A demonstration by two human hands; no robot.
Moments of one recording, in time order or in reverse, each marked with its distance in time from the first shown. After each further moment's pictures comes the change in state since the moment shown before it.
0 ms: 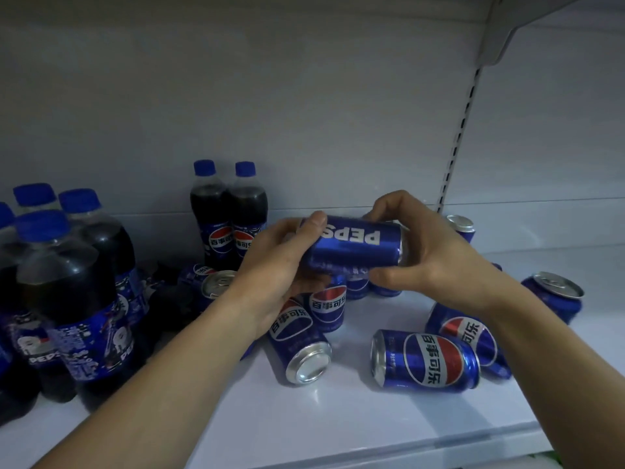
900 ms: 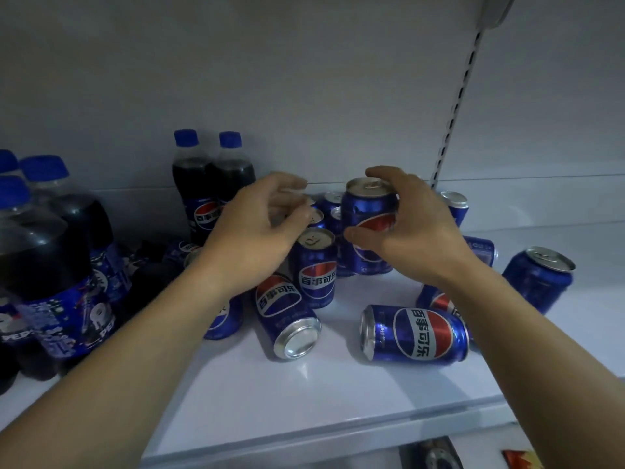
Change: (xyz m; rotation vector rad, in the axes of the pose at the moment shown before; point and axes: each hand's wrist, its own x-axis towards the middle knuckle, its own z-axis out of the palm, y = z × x) left_hand 0.004 0.002 -0.016 0.660 0.040 0.365; right_hand 0.016 0.018 0.014 -0.527 0.361 0.079
